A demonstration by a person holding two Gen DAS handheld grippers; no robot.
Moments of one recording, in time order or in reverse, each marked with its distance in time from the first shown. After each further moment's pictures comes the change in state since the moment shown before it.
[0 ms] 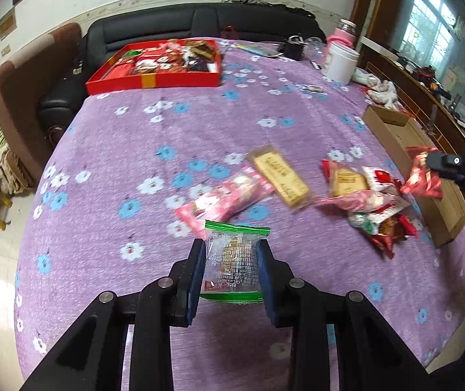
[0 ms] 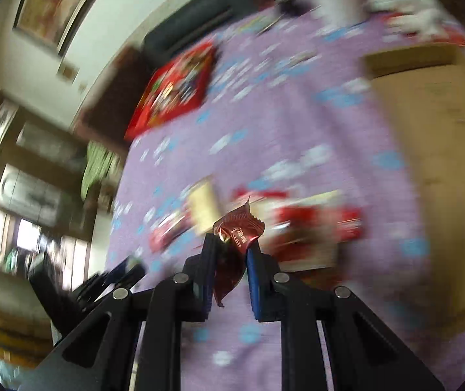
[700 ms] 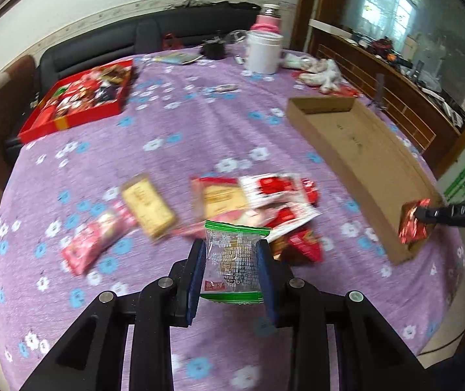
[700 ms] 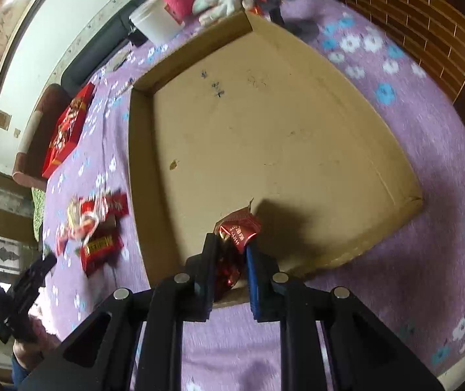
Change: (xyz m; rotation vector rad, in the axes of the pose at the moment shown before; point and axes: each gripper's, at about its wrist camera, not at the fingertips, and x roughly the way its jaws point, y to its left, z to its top) left arm 0.003 -0.136 0.021 0.155 -0.003 -0.091; right arm -0.070 -0.172 -0.045 0.173 0.064 -0.208
